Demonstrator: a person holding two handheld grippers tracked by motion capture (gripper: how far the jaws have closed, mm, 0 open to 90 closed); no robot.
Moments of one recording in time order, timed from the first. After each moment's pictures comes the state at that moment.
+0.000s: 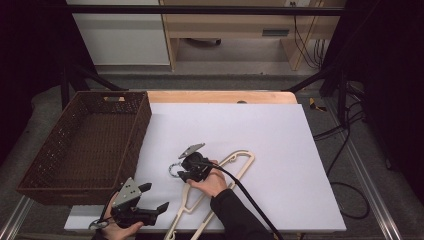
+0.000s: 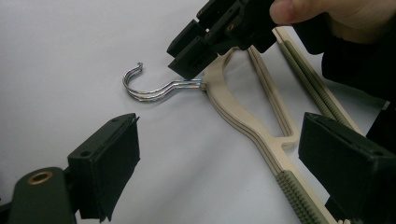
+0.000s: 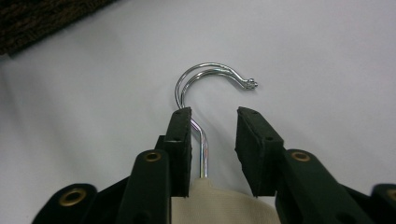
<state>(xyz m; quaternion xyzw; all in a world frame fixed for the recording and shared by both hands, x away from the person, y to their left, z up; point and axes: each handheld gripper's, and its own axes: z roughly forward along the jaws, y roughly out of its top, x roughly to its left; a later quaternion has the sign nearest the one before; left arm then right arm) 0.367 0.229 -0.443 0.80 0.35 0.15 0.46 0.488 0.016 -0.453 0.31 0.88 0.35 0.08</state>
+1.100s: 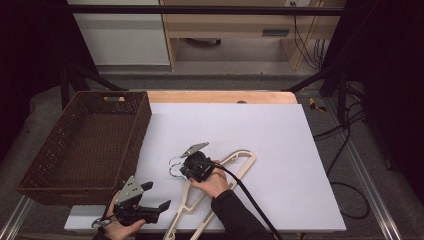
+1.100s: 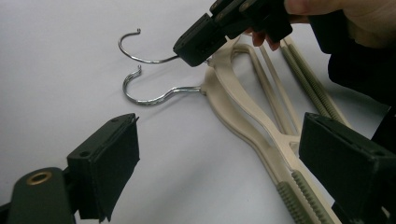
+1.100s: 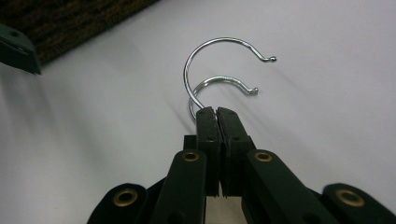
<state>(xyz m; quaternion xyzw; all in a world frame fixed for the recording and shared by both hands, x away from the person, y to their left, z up) 0.373 0.223 -0.442 0.80 0.36 0.15 0.46 0.483 0.009 -0.442 0.32 0.87 0.37 0.07</state>
